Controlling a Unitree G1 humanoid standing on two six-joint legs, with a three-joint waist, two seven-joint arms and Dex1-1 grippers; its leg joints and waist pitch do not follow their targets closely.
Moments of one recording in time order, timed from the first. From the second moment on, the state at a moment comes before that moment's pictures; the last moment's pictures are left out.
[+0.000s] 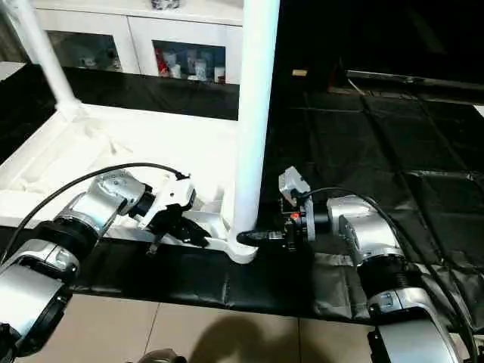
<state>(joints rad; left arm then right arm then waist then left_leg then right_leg) -0.85 0.32 -0.33 0.96 0.11 -0.11 -1.52 -0.58 -0.41 0.13 0.60 0.24 0.26 1.48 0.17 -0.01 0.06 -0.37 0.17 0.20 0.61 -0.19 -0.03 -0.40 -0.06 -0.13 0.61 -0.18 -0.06</state>
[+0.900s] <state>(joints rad) -0.89 0.21 -0.24 1.02 0.11 0.14 -1.17 -0.54 -0.25 0.00 0.50 0.18 0.35 0.95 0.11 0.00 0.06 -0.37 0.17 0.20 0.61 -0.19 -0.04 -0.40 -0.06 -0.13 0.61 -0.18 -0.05</state>
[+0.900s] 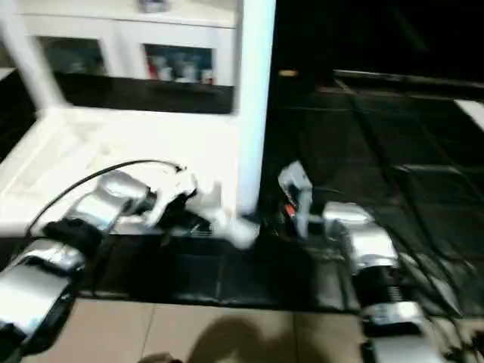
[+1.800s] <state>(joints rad) -0.92 0.14 -0.18 1.07 0.10 0.15 -0.98 -0.60 -0.21 -0.03 0.59 0.13 0.28 0.77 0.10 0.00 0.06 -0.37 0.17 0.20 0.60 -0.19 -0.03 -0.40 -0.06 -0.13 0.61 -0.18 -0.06</state>
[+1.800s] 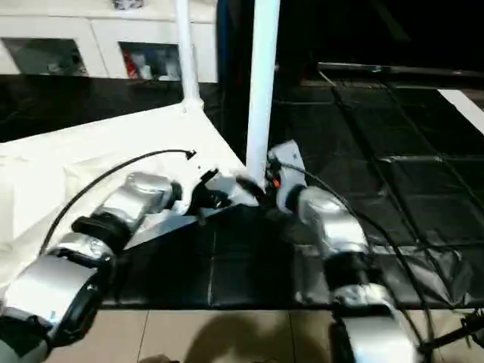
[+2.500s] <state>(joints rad) -0.87 0.29 -0.30 0.96 0.10 -0.03 -1.50 -0.57 -0.42 0.11 0.52 0.23 0.27 1.39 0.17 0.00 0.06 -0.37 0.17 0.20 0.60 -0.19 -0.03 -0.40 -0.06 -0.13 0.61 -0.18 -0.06</state>
